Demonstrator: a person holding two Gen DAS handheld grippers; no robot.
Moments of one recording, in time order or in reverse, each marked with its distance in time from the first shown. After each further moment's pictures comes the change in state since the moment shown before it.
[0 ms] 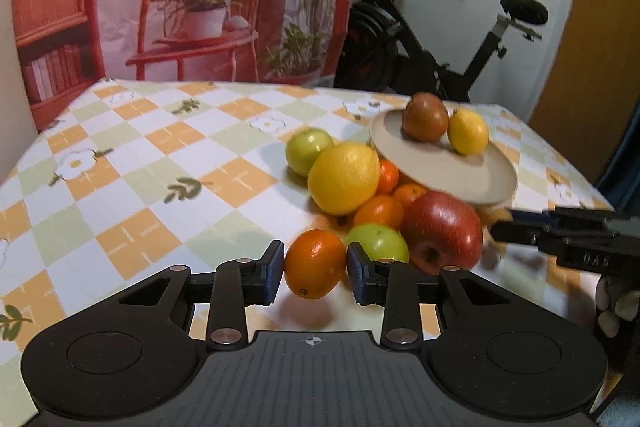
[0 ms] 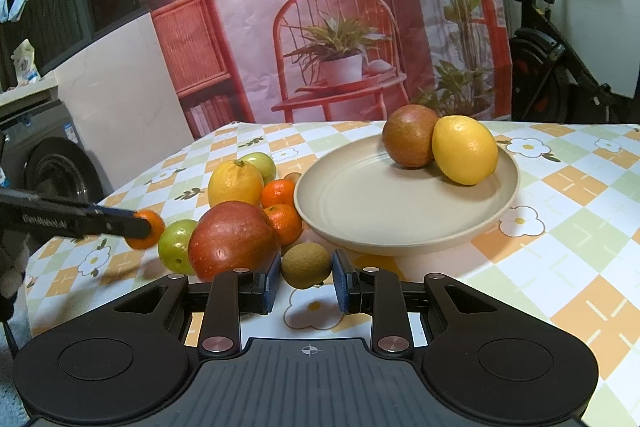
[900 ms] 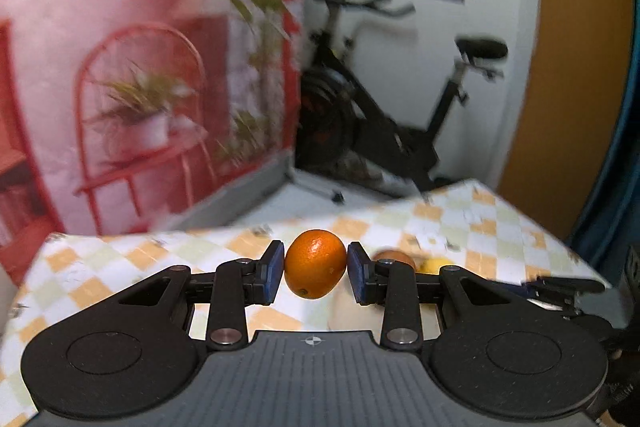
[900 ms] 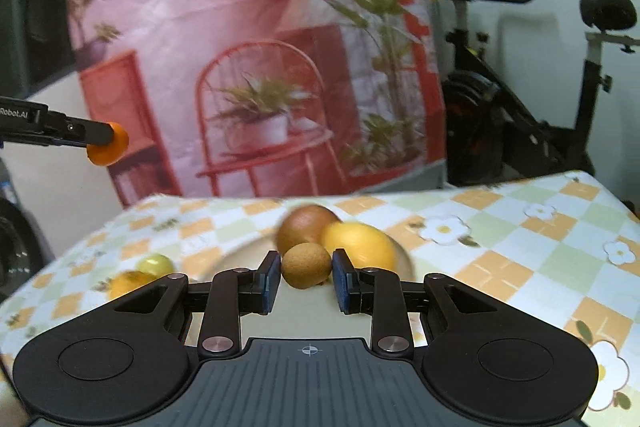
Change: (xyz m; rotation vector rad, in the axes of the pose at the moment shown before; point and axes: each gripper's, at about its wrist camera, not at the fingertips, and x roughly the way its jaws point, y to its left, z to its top) left arm 0.041 -0.054 0.153 0.186 -0.104 -0.093; right arm 0.004 -0.062 0.055 0.071 -0.142 -0.193
